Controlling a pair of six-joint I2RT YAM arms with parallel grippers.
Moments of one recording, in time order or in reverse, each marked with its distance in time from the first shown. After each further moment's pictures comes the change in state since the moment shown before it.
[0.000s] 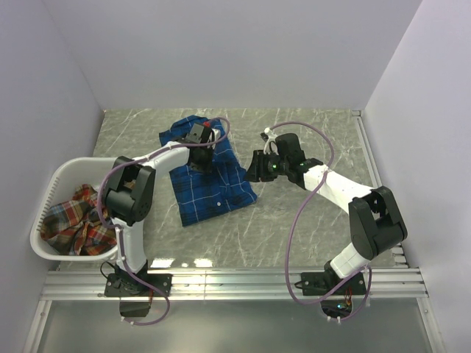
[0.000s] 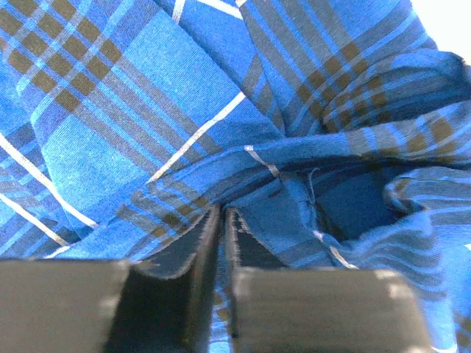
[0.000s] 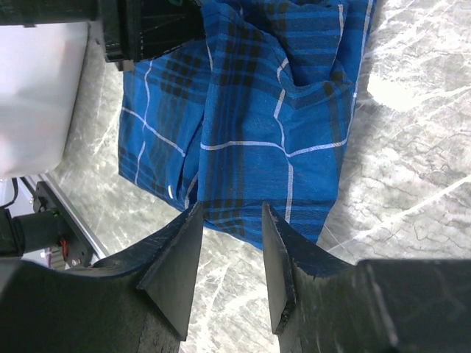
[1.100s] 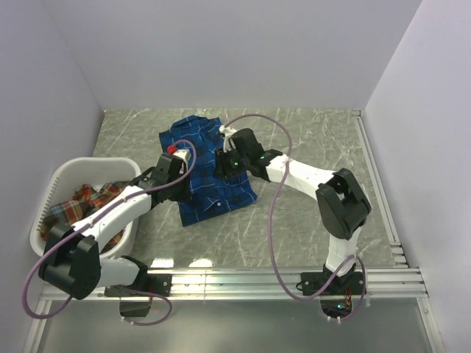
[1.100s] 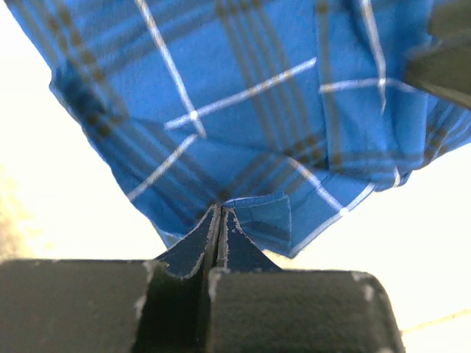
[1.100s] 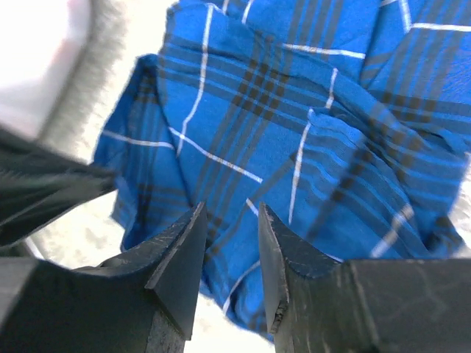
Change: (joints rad) left arm -0.005 -0.674 -0.571 0.043 -0.015 -0.232; right arm 0.233 0.262 0.327 -0.036 0.173 -0.116
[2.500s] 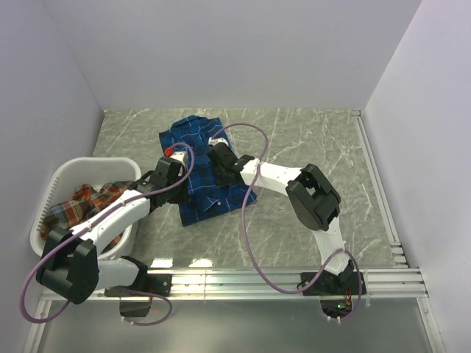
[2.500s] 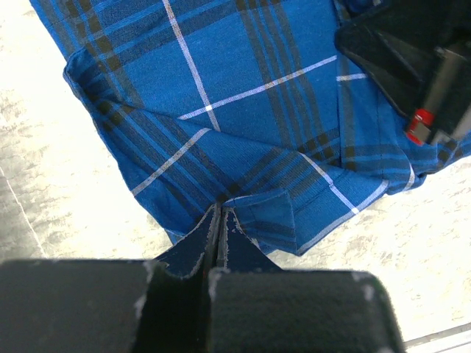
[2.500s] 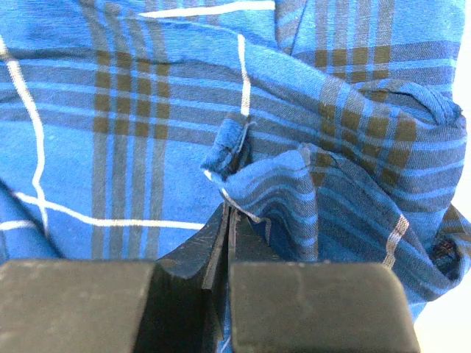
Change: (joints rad) left arm -0.001 -0.050 -0.071 0.030 -0.034 -0.029; right arm 0.134 0.265 0.204 -0.189 0.475 0.107
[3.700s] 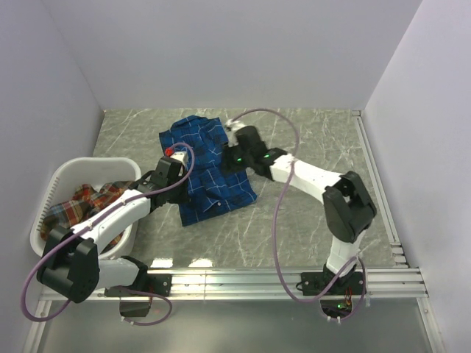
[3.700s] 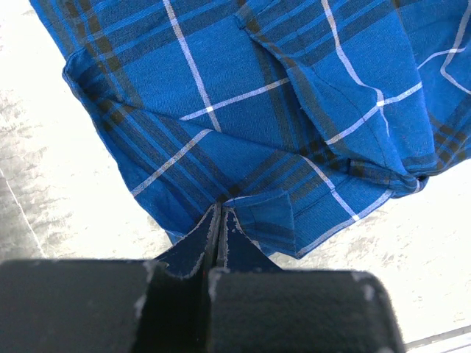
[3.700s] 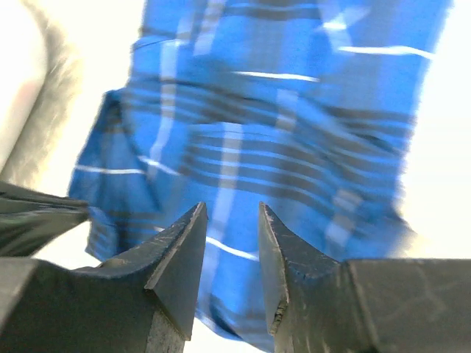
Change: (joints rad) left arm 0.000 0.008 0.000 0.003 -0.003 0.000; right arm -0.114 -0.280 -0.182 0.168 -0.283 -0.098
